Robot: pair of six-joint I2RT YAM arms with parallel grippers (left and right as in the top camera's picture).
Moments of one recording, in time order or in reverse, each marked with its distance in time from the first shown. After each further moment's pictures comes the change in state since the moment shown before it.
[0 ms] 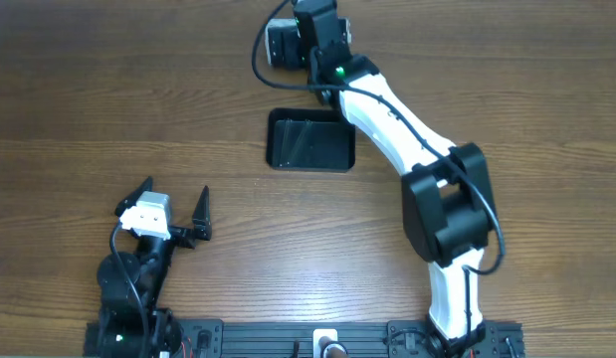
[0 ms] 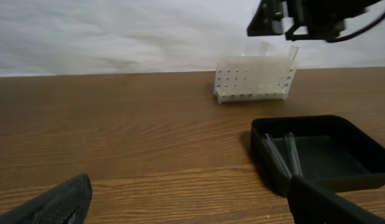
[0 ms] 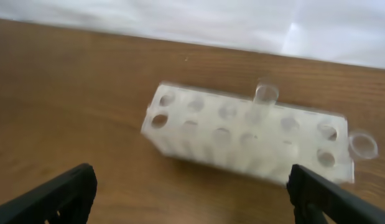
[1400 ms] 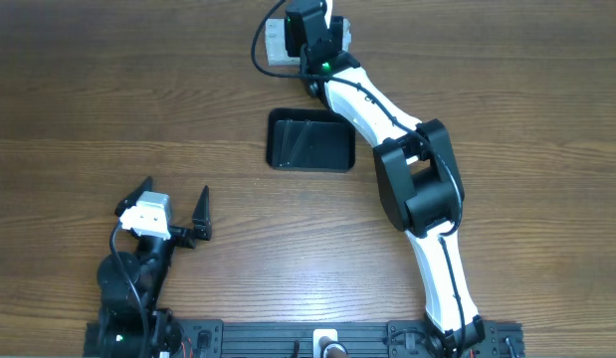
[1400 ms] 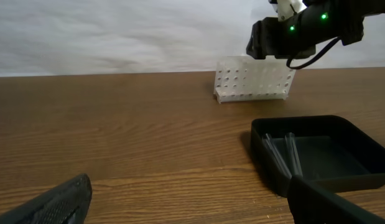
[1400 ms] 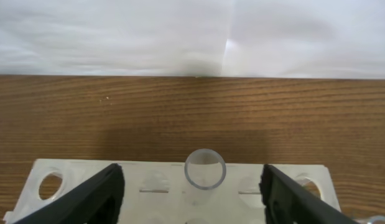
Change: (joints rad) left arm 0.000 0.000 0.000 0.000 0.000 0.000; right arm -0.014 0.242 0.164 0.111 0.241 0.019
